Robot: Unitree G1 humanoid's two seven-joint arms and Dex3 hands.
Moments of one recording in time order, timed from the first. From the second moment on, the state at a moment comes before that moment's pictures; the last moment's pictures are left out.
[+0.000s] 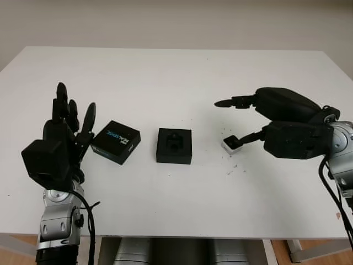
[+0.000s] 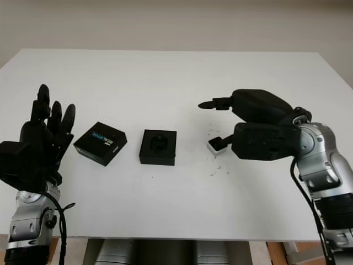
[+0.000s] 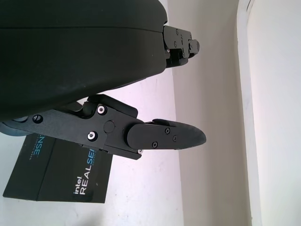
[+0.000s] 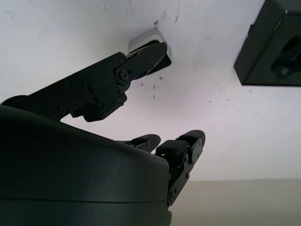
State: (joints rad) left arm -0.17 0.16 0.25 -0.04 -0.03 0.07 0.12; right arm -0.48 -0.76 0.12 0.08 -0.45 -0.11 0.51
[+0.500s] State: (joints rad) left arm -0.16 0.15 0.25 -0.05 -0.02 0.07 0.12; right arm -0.48 -0.77 0.15 0.18 -0.51 -0.22 0.48
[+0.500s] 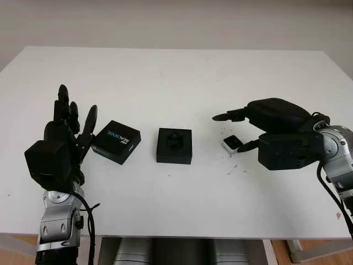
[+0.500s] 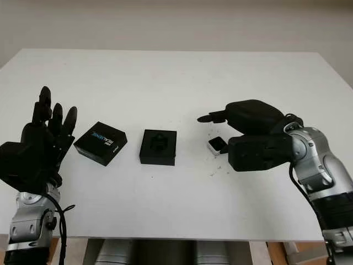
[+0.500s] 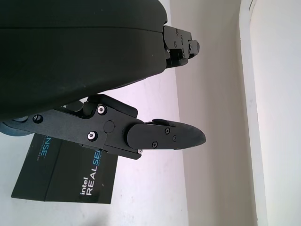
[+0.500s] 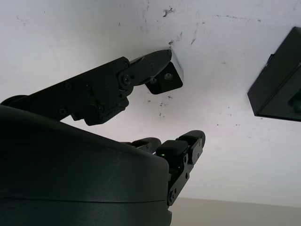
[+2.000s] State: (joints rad) left arm -0.15 0.15 0.25 -0.07 -0.02 0.08 0.12; right arm -0.54 -0.78 0.22 0.47 -0.63 -0.45 0.27
